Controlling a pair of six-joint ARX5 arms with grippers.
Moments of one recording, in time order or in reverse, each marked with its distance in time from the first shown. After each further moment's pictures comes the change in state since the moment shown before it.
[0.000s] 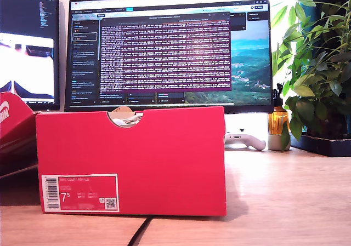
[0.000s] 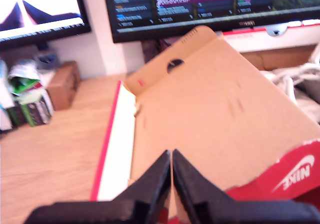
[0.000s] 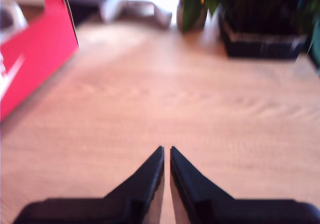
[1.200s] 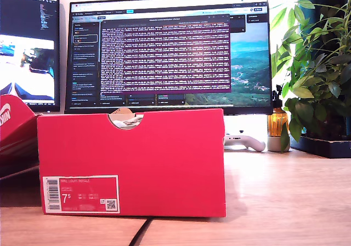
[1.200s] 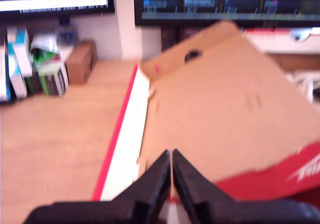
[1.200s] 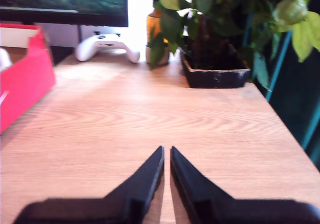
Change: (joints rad) left arm 0.051 -0.074 0.000 -0.164 -0.003 -0.104; right arm -0.004 -0.478 -0.030 -0.338 0.126 0.023
